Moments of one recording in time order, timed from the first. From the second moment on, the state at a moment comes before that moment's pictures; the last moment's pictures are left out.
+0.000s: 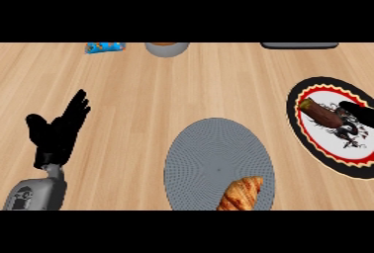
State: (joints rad) left arm -0.16 0.20 0.09 -1.43 0.02 0.00 0.18; right arm -0.26 -0.27 -0.46 -1.59 0.27 -0.25 0.24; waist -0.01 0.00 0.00
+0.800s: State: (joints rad) left arm -0.17 0.19 0.11 -1.39 0.00 -0.02 0.15; right arm -0.04 -0.33 -0.61 -1.62 0.04 -0.11 0.06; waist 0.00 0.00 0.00
